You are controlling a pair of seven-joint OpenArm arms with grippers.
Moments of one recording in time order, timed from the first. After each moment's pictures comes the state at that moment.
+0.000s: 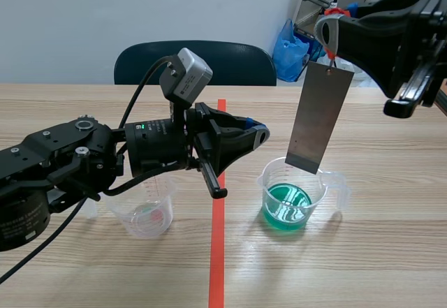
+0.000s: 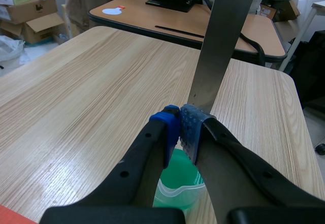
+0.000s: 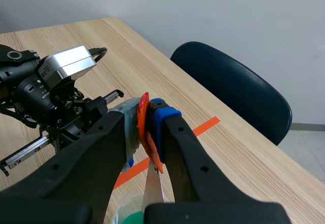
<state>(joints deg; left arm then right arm) -16.0 -19.6 38.0 71.6 -19.2 -43.5 -13.9 -13.4 31.9 10.0 117.1 37.0 45.3 -14.4</state>
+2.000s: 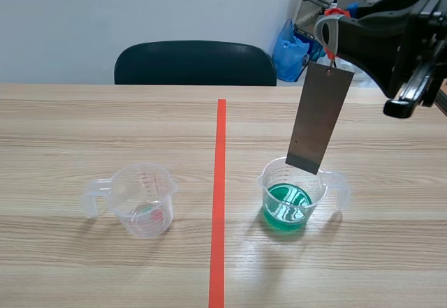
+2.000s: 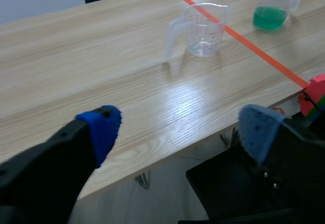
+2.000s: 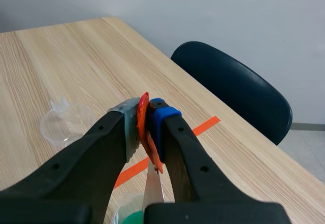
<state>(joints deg) 80.4 -38.9 -24.6 66.3 -1.9 -28.4 -89.0 -13.4 31.9 10.0 117.1 37.0 45.4 -14.5</state>
